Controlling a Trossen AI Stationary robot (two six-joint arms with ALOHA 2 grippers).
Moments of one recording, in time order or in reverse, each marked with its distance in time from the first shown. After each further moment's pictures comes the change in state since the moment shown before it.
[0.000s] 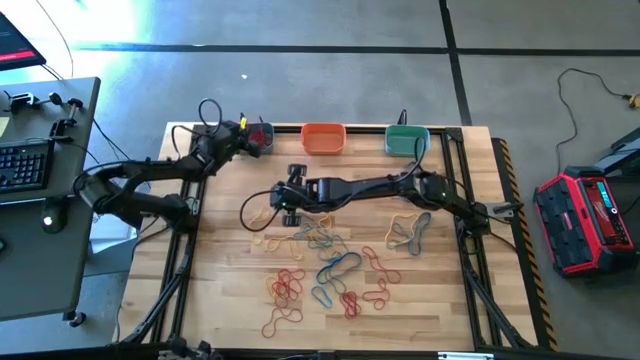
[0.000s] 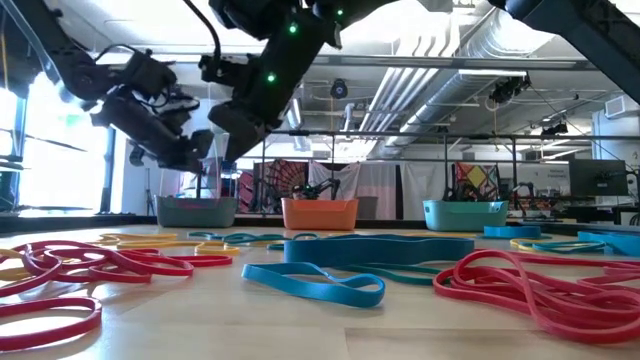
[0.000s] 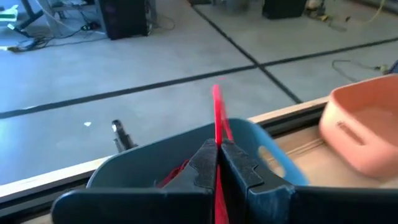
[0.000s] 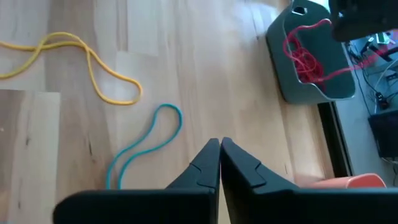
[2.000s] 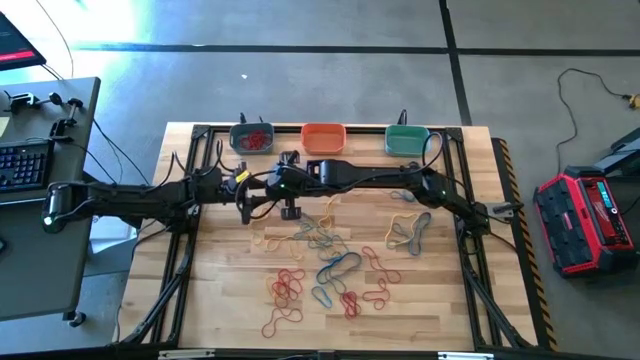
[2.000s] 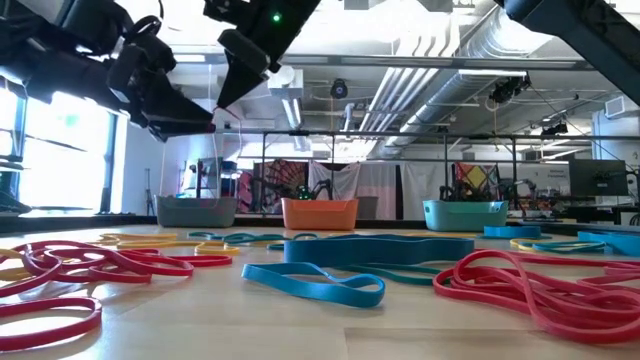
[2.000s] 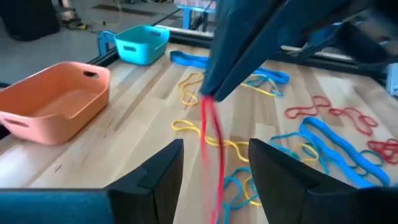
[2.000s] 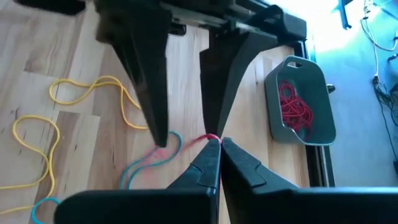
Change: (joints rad) left arm -0.607 -0.481 -0.153 -0.200 0.352 0.084; right arm -0.017 -0.003 0.290 -0.240 -0.167 -0.127
